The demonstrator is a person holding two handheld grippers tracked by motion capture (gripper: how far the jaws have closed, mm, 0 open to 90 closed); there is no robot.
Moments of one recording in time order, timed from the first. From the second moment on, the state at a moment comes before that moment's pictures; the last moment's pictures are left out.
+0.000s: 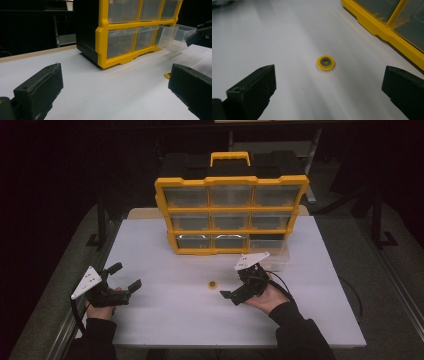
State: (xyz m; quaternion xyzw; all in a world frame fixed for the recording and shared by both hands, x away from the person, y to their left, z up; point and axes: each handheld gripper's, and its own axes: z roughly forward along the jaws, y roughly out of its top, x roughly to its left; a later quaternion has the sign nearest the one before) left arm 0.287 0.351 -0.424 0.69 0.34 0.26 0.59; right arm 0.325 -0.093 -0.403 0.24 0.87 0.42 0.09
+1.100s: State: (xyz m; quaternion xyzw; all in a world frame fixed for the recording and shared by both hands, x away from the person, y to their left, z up) left arm 0.288 0.352 -0.424 0.68 0.33 0.26 0.59; right arm 0.340 -0.056 -0.404 0.22 0.89 0.40 0.07
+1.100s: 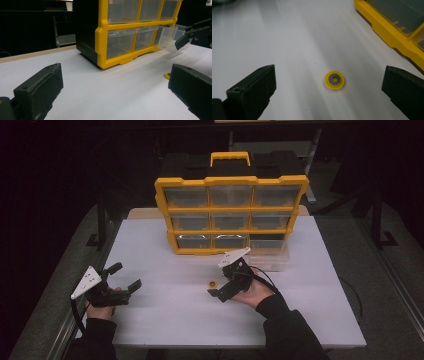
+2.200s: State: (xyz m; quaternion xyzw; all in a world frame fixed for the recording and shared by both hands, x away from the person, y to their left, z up) left arm 0.288 0.351 -0.424 0.69 0.33 0.26 0.59; right arm 0.358 -0.043 -0.426 0.23 0.89 0.38 0.06
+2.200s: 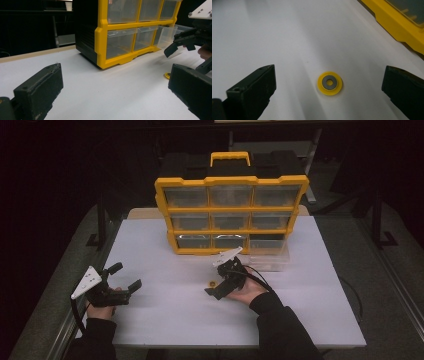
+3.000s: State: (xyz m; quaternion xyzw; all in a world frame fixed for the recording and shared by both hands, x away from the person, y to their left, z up) left arm 0.288 0.351 -0.425 0.69 0.33 0.26 0.59; right arm 0.369 -0.038 -0.445 0.25 0.90 0.36 0.06
